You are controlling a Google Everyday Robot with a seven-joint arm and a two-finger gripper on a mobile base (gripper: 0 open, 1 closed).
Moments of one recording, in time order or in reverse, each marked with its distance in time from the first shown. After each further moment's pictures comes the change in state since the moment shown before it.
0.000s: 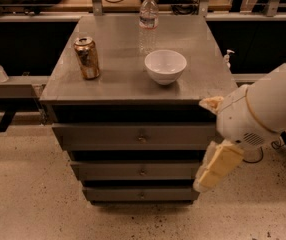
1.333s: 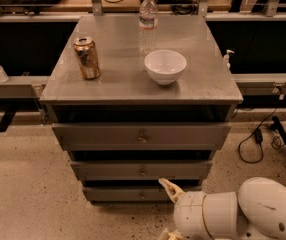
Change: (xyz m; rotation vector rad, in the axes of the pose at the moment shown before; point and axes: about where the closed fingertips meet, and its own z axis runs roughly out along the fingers) arm 0.015 0.127 0.191 -0.113 -0.438 0.148
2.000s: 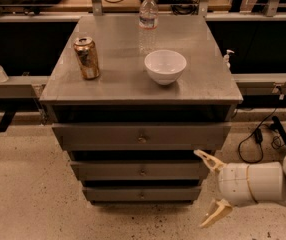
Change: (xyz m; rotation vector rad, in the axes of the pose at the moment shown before) arm 0.054 -0.097 -0.075 0.076 0.079 -0.316
